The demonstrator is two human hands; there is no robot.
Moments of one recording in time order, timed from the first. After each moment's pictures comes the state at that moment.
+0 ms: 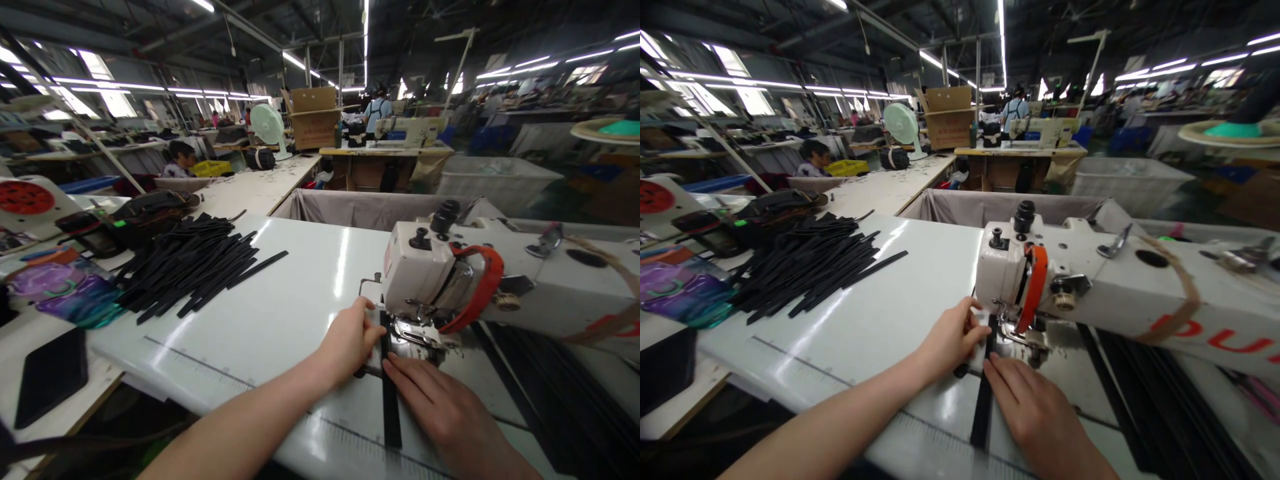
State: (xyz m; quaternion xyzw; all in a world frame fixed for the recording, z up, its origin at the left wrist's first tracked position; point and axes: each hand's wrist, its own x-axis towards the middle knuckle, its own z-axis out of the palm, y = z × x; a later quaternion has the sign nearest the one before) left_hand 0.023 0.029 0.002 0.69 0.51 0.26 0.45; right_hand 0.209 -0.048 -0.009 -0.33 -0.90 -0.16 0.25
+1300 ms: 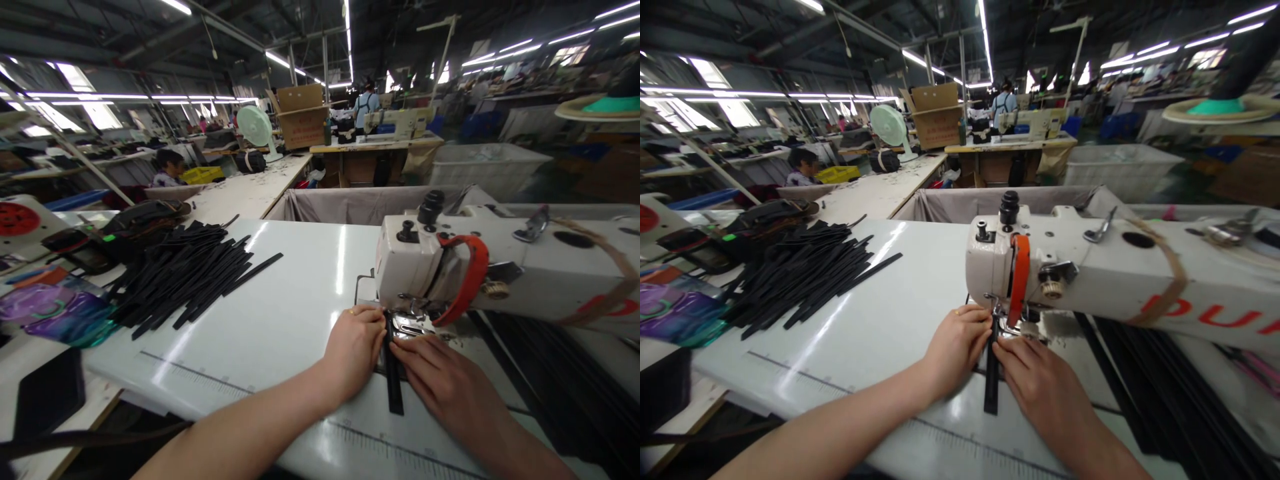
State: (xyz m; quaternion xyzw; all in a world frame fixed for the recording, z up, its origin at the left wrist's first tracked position) left_hand 0.030 0.021 -0.010 0.86 0.38 0.29 0.17; right_hand 0.209 -0.033 -0.003 -0.39 -0.87 -0.11 0.27
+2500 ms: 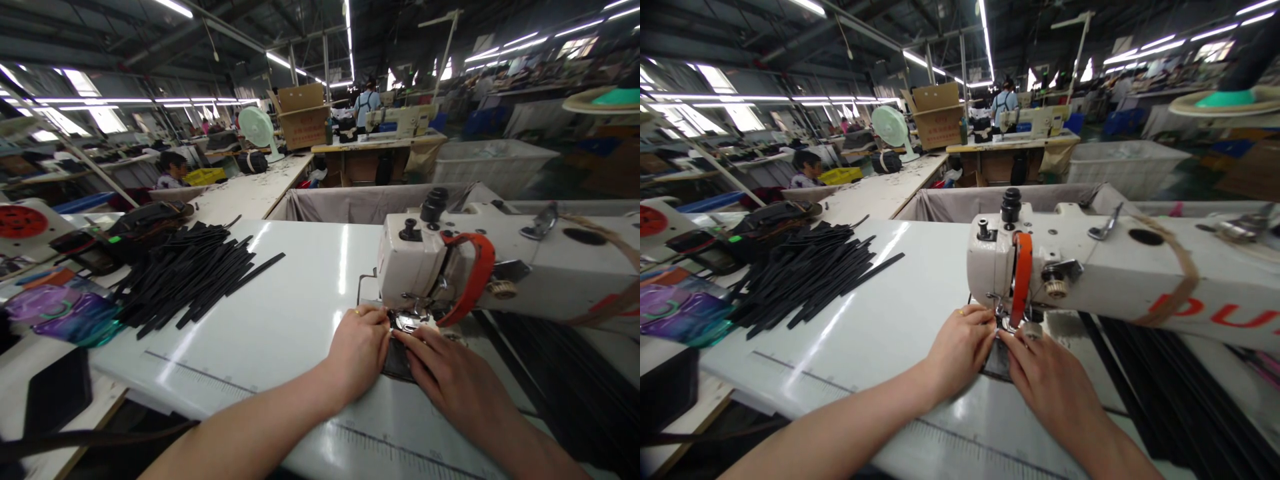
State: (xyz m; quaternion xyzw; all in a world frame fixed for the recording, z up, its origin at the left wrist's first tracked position) left_hand 0.032 0.019 -0.005 0.88 0.40 0.23 0.13; right_hand 0.217 -0.025 -0.018 -0.45 -0.85 -0.15 0.21
